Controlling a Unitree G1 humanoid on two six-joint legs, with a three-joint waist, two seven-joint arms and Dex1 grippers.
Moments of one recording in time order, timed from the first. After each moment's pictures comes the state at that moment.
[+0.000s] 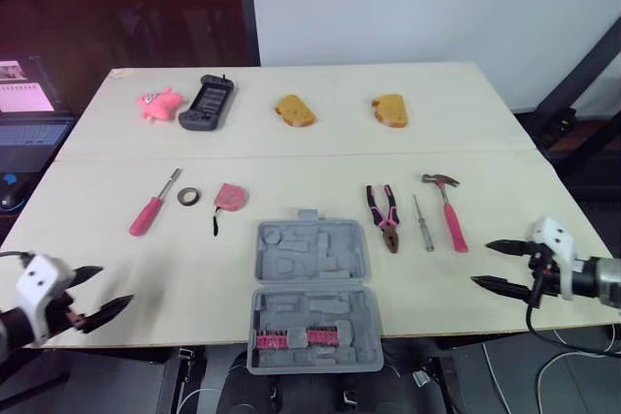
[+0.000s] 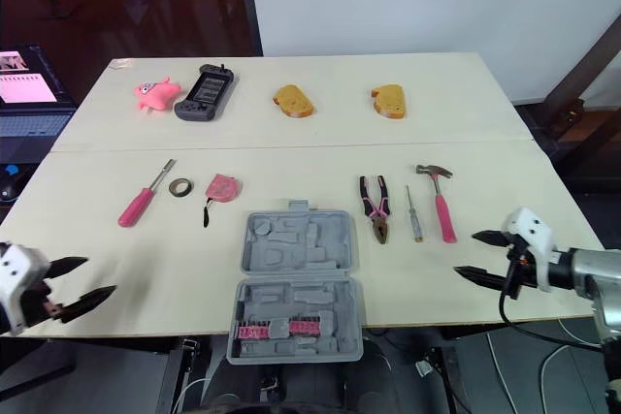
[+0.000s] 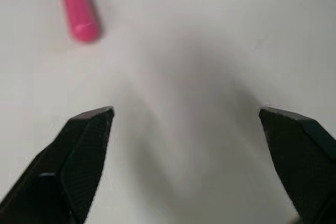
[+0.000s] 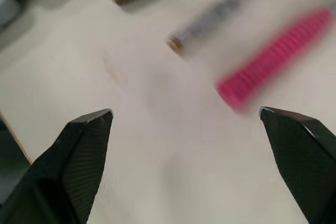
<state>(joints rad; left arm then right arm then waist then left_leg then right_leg) 0.30 0.89 0.53 0.36 -0.33 -0.09 -1.12 -0.05 -0.93 -0.30 0.46 0.30 0.07 1.29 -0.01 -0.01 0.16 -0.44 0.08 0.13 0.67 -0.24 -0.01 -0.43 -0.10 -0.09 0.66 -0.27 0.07</state>
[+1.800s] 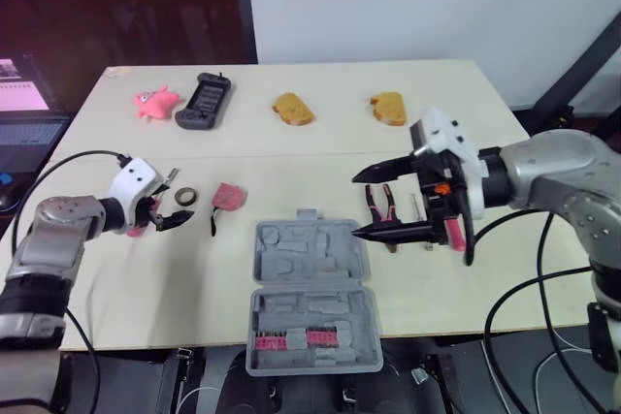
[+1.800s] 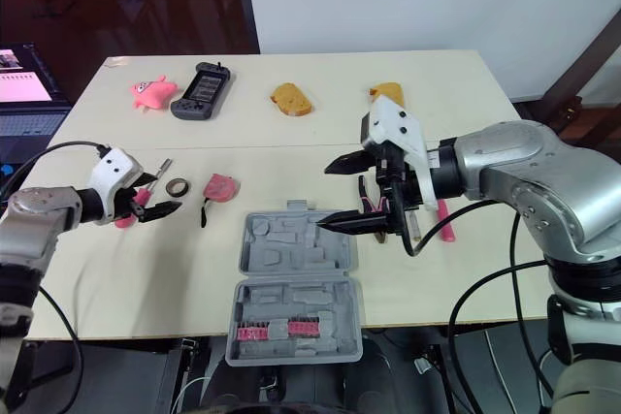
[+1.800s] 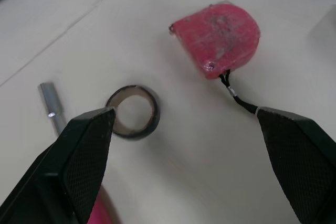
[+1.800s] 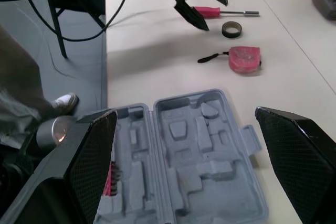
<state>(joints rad) -0.56 0.82 -0.05 0.62 -0.10 0.17 -1.00 -0.73 -0.89 0.03 -0.51 0.80 1.09 1.00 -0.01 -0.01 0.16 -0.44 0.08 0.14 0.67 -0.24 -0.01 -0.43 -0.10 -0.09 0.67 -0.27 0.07</state>
